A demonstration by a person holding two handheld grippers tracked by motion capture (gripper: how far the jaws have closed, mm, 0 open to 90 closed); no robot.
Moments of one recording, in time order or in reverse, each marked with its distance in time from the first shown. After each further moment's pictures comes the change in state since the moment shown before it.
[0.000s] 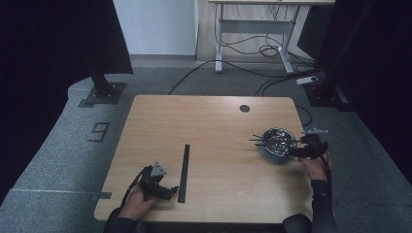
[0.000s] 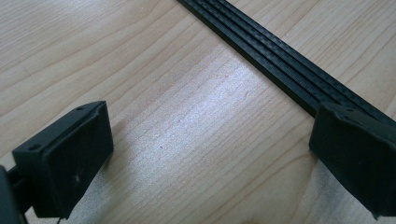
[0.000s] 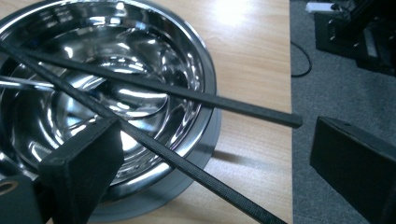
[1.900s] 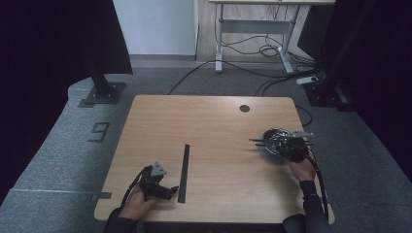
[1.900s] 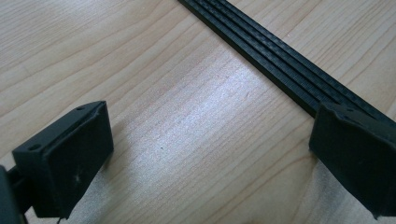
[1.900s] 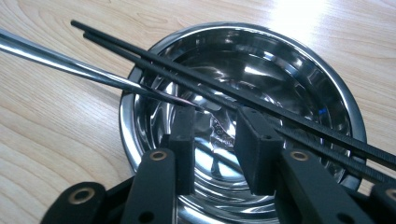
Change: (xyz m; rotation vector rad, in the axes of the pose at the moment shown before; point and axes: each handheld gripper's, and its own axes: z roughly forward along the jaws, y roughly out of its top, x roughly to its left) left arm 0.000 0.000 0.000 -0.001 0.003 -0.003; right arm 0.047 0.002 0.003 -0.079 0.227 -0.124
